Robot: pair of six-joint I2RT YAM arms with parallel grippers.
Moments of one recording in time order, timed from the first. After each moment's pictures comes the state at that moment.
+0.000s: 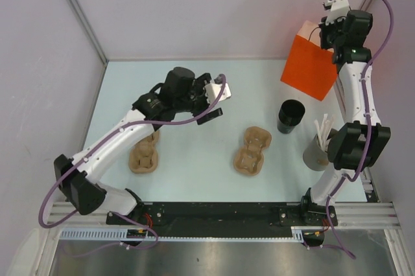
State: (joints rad) left arm -0.72 1.41 1.42 -0.56 0.23 0.62; right arm -0.15 1.79 1.90 -0.36 -0.24 -0.32
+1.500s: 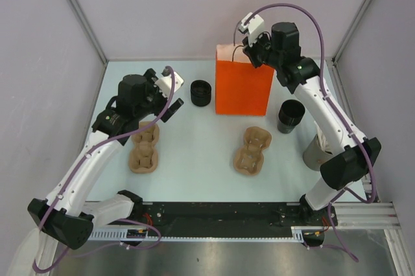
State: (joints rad) left arm -0.42 1.09 1.19 -0.56 0.03 0.53; right arm 0.43 1.64 1.80 -0.44 -0.21 -0.40
